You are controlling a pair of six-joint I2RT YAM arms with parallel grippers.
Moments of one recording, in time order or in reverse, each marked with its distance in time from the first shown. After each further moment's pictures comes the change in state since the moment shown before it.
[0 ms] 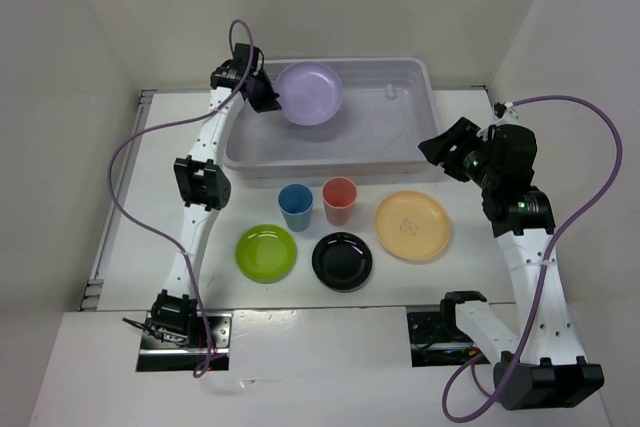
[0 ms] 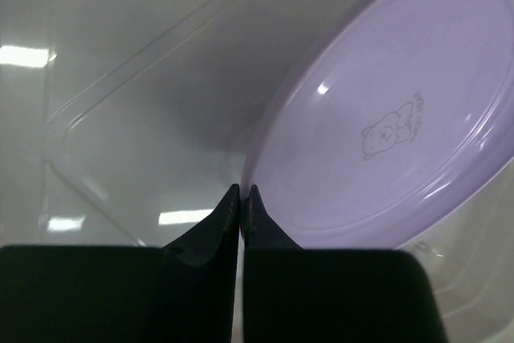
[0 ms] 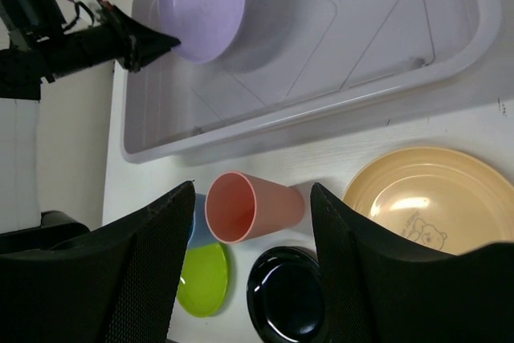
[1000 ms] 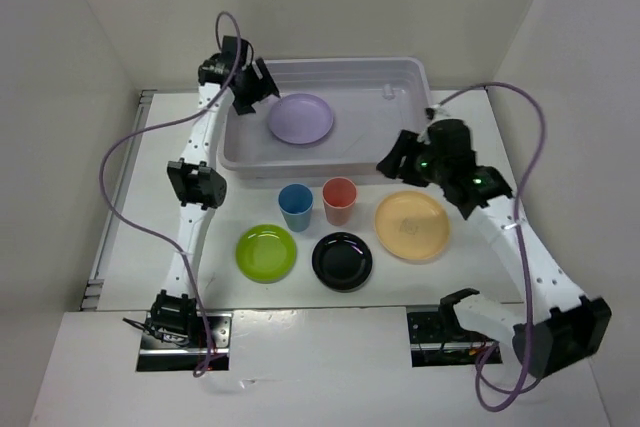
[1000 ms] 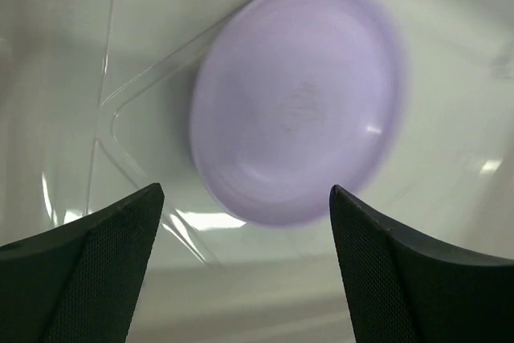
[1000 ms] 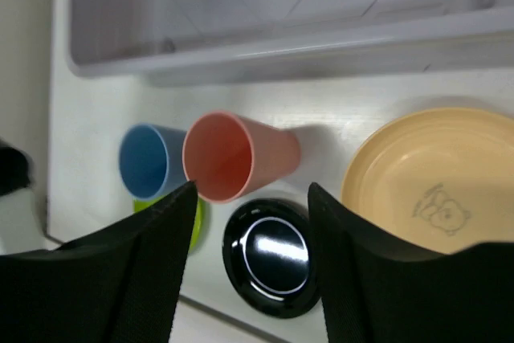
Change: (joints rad) left arm 0.029 0.058 0.106 -0.161 -0.046 0.023; right arm 0.227 0.143 -0.003 -0.027 0.080 -0.069
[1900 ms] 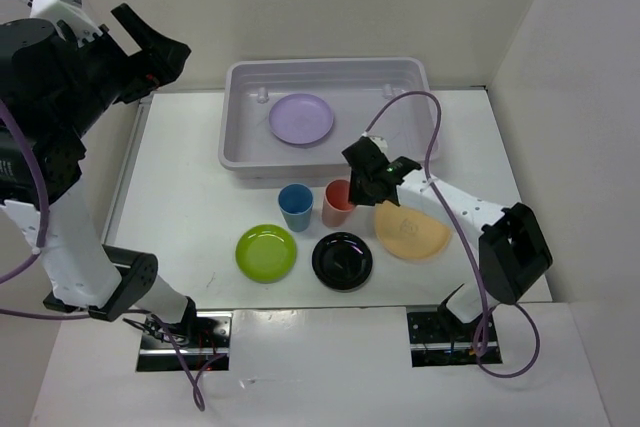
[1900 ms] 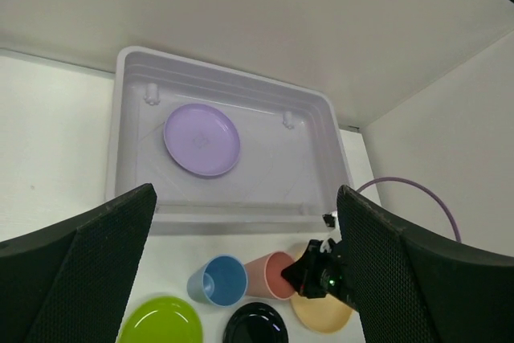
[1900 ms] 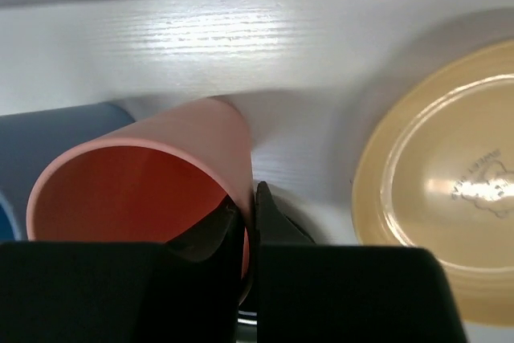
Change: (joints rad) left arm 0.003 -1.241 -0.291 -0.163 -0.122 0.159; right arm 0.426 0.489 0.026 0.010 0.395 0.132
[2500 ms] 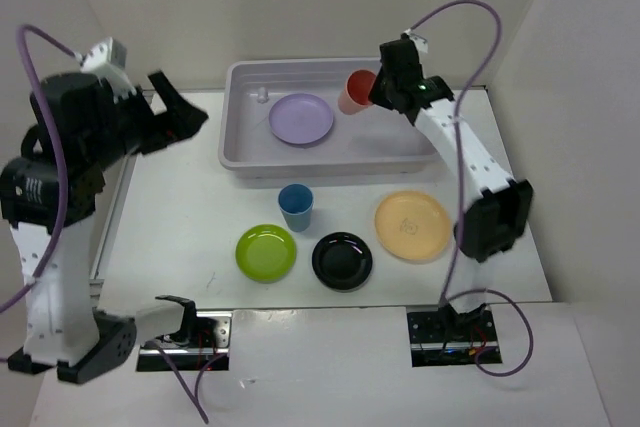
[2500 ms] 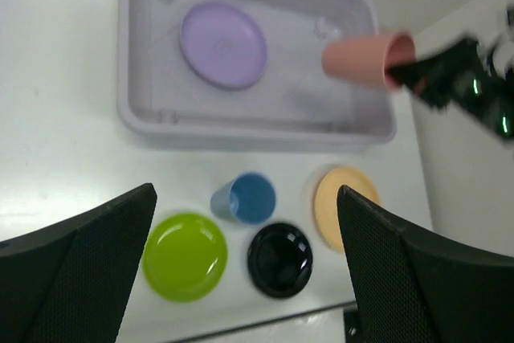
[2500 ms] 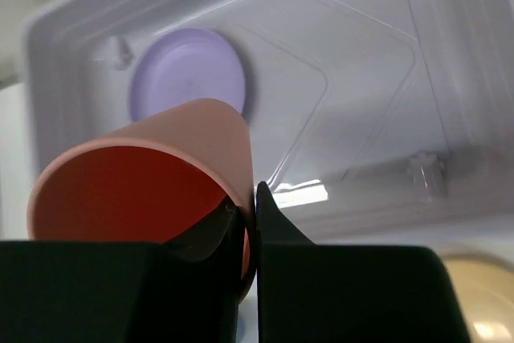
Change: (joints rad) left arm 0.000 -0.276 -0.598 0.119 0.068 0.023; right arm -0.269 0.157 0.708 -0.121 0.061 -0.070
